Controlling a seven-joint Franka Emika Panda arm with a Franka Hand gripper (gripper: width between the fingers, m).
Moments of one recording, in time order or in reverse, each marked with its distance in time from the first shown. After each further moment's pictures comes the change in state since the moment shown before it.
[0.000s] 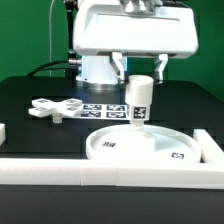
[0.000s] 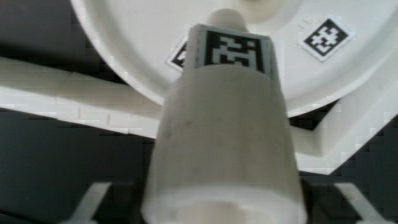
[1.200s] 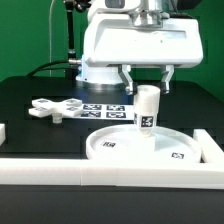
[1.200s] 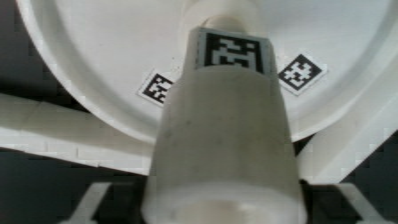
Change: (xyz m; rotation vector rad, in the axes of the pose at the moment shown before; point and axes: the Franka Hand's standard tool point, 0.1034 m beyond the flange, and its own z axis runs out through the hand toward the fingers) arm -0.017 -0.012 0.014 0.012 -0.029 -0.005
